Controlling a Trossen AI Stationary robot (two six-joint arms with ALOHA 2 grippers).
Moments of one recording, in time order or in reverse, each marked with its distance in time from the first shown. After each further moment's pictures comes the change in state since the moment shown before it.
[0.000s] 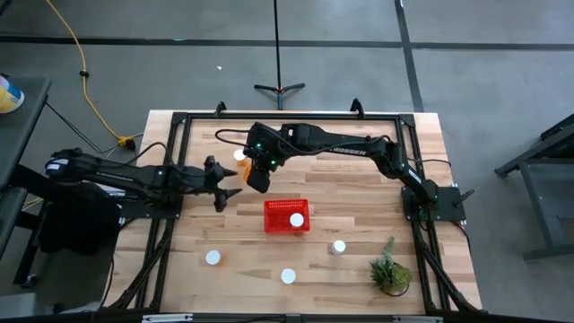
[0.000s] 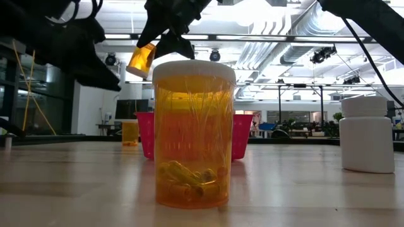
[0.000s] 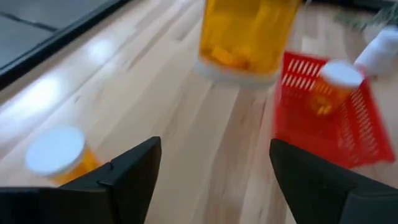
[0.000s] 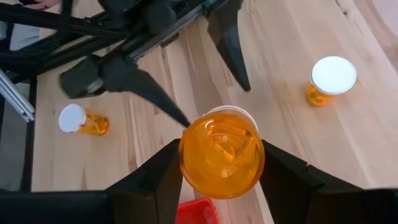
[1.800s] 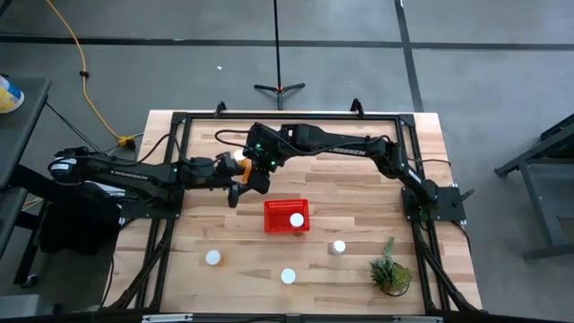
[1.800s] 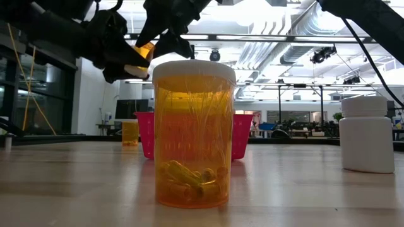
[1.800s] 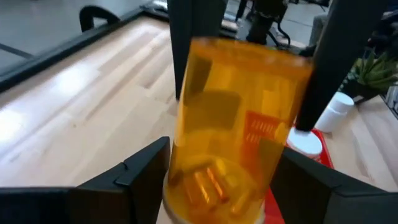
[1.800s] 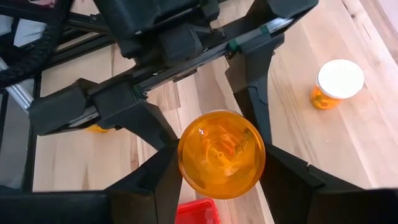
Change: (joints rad) left arm 0.111 0.235 0.055 0.338 0.210 0.001; right arm -0.006 0.002 -0.002 0.007 -0.006 -0.026
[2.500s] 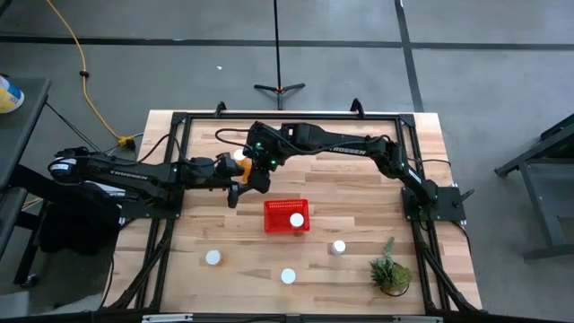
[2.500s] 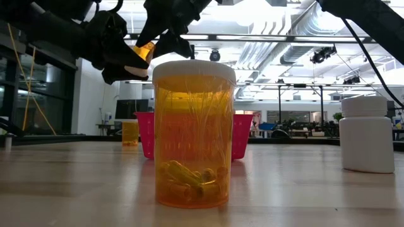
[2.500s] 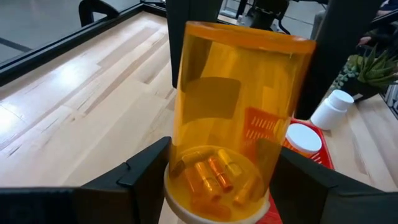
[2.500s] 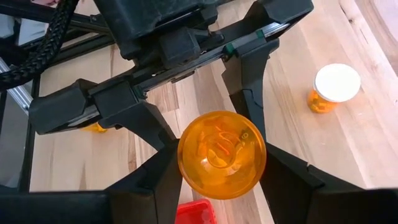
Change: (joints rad) left arm 0.000 -0.004 0.000 -0.013 0.003 -0.008; right arm -0.005 0.000 0.002 0.002 -0.001 -0.017
